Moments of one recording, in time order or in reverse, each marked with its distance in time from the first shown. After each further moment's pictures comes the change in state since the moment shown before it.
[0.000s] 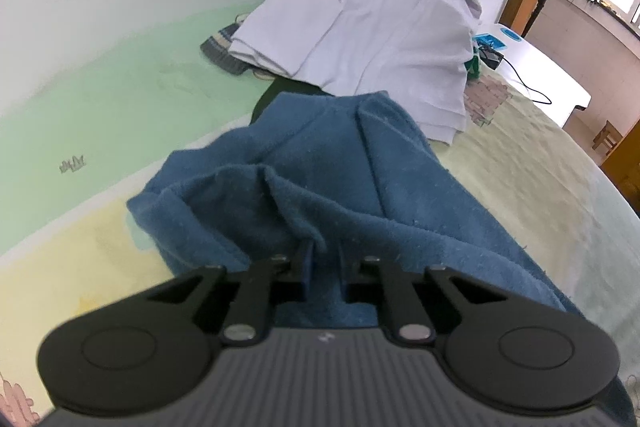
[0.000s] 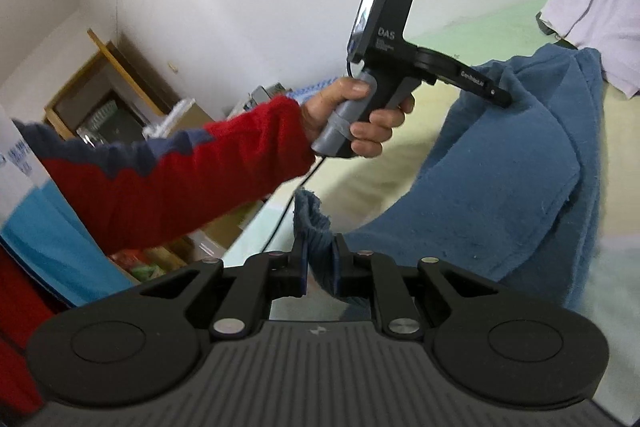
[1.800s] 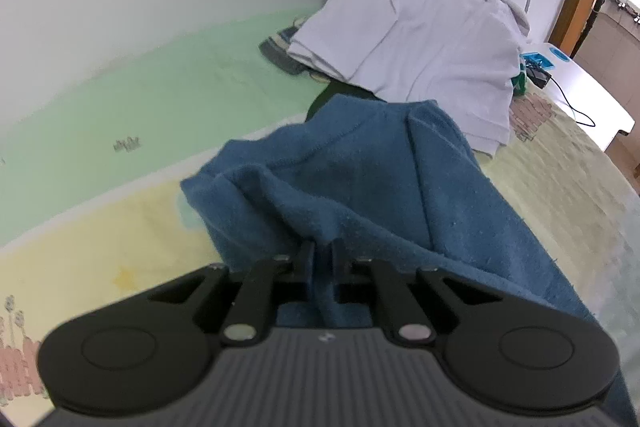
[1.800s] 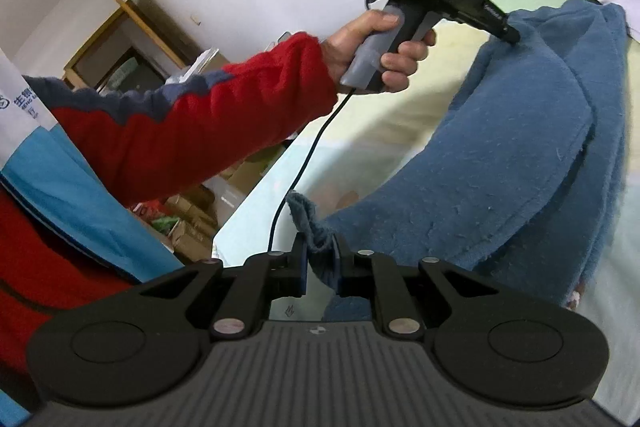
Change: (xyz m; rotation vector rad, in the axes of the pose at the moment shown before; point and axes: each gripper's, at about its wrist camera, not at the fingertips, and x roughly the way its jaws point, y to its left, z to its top) left arm -0.016 0.000 -0.011 -0.074 -0.032 0.157; right arm -0.010 0.004 -0.026 0.001 0.135 0.088
